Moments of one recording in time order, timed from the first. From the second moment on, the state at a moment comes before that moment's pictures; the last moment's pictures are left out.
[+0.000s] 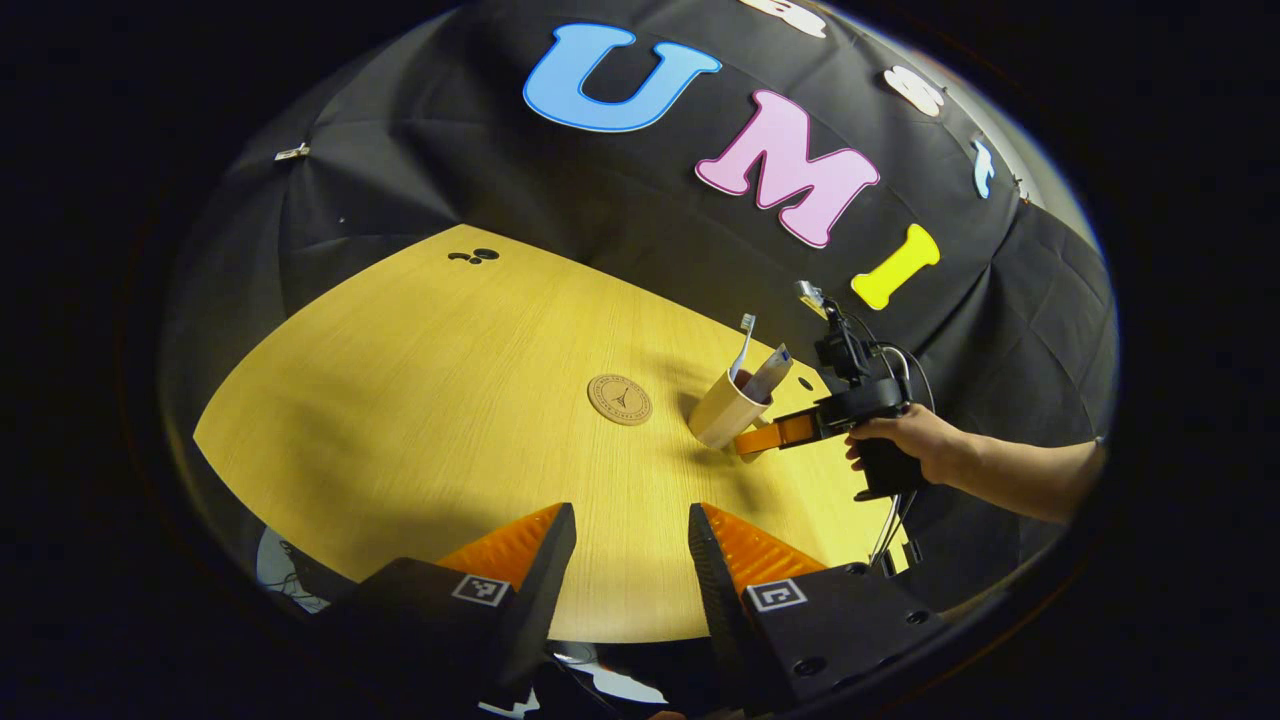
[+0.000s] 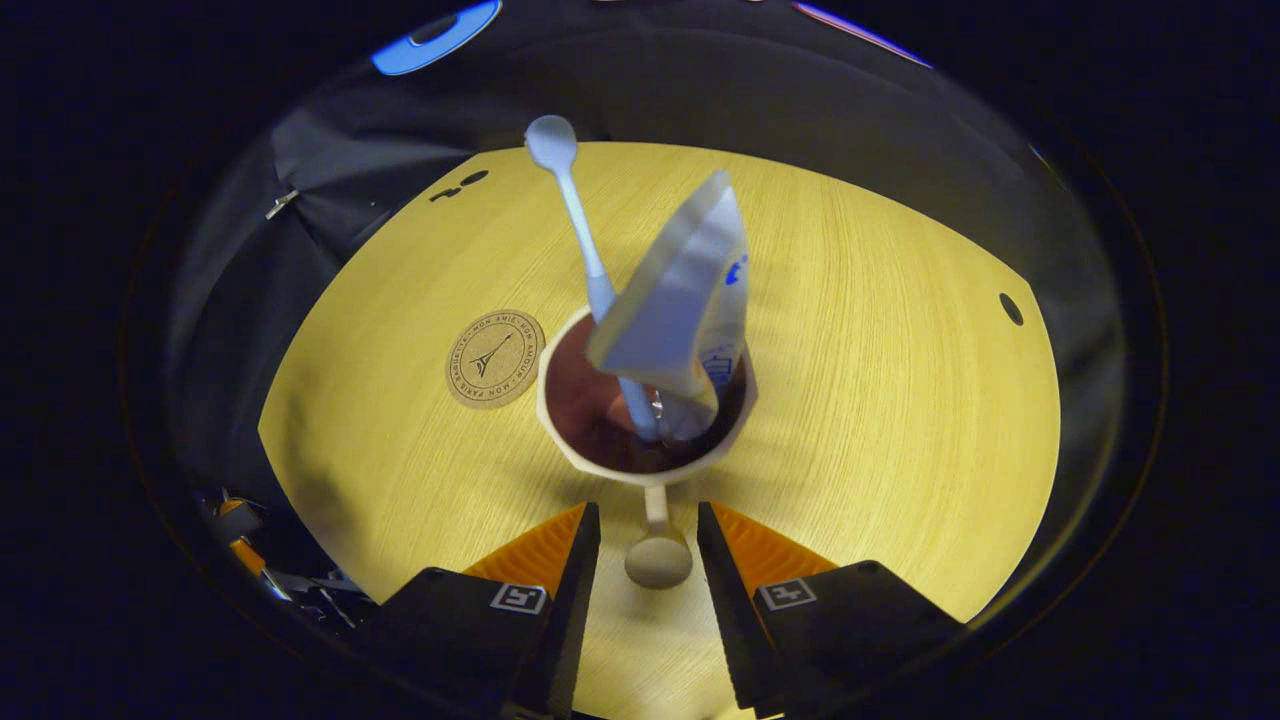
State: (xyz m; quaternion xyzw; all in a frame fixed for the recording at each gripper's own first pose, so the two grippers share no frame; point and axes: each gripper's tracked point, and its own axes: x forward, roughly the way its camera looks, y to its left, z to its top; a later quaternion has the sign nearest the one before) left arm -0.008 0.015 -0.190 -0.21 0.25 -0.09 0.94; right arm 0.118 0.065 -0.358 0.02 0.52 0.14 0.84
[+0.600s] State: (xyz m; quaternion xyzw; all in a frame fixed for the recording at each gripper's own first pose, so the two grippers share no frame) left arm -0.022 0.030 -0.198 -0.22 0.25 -0.07 0.94; right arm 0.129 0.065 -0.373 -0.04 0.57 0.12 0.81
